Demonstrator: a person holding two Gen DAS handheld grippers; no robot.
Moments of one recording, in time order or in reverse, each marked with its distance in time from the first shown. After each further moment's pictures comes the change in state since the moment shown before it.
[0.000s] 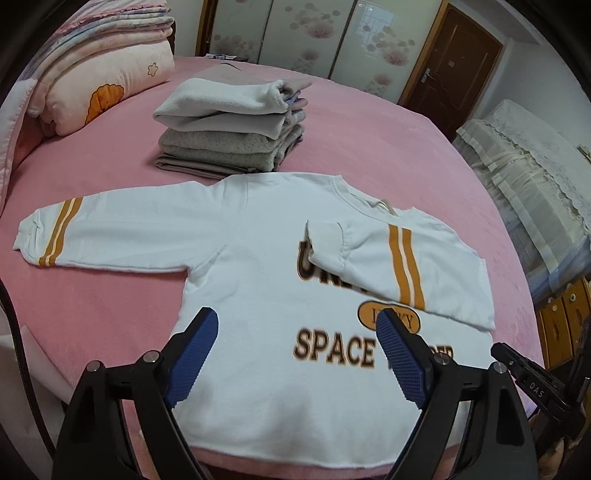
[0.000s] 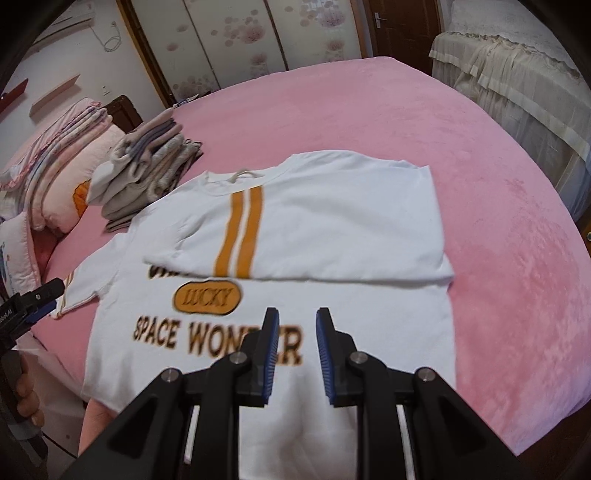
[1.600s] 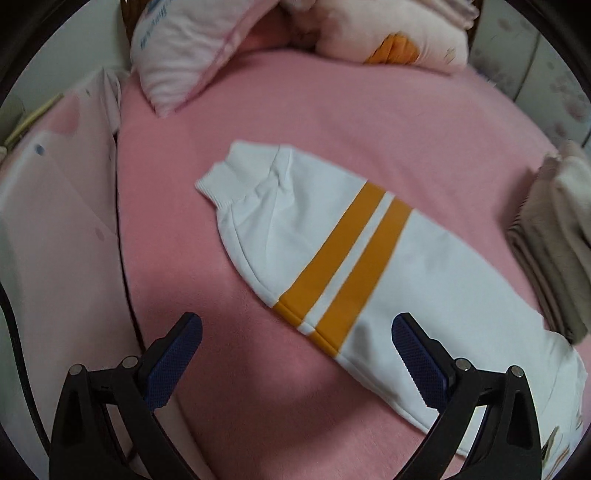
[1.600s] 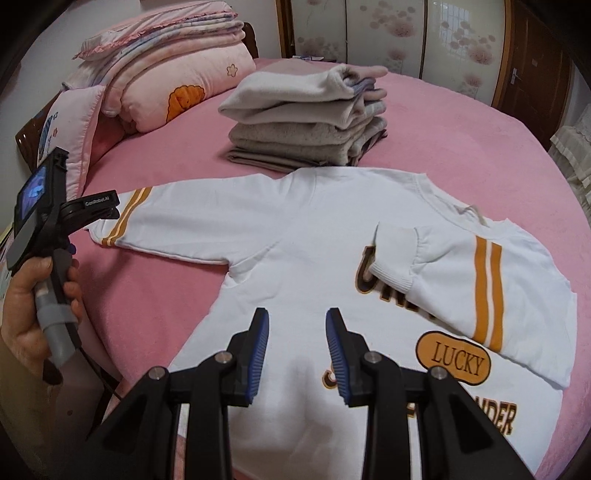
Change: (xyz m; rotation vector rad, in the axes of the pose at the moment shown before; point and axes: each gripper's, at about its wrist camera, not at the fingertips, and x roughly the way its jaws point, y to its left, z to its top) left arm 0.065 0.329 0.049 -0.675 0.071 0.620; right arm 0.086 0.261 0.014 -0.412 0.085 0.097
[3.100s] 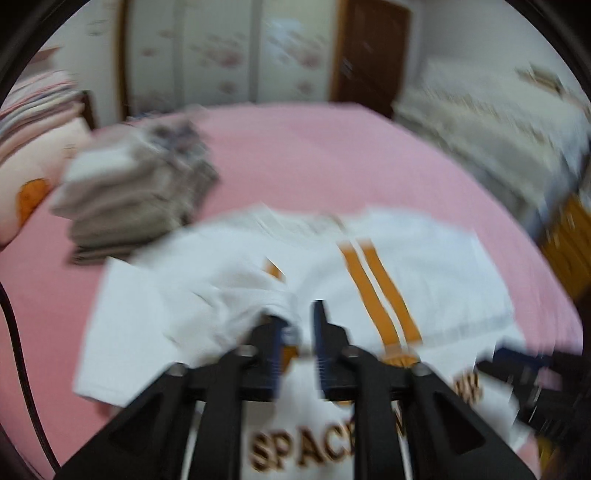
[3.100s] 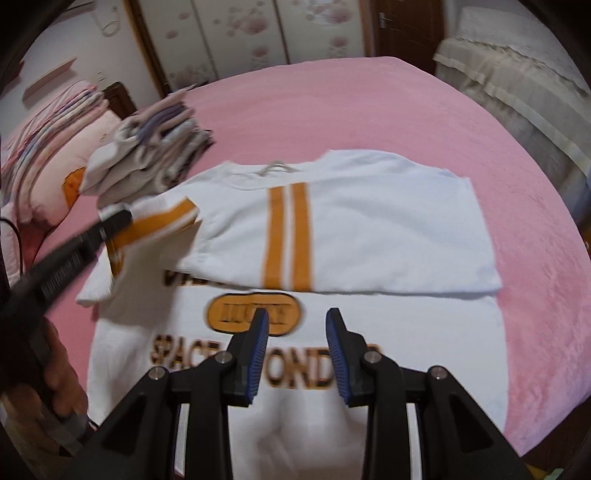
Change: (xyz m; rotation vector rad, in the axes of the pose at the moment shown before) left arm -0.184 -0.252 -0.293 1.018 -0.232 -0.722; right arm -0.057 -0.195 -0.082 0.450 -0.033 -0.175
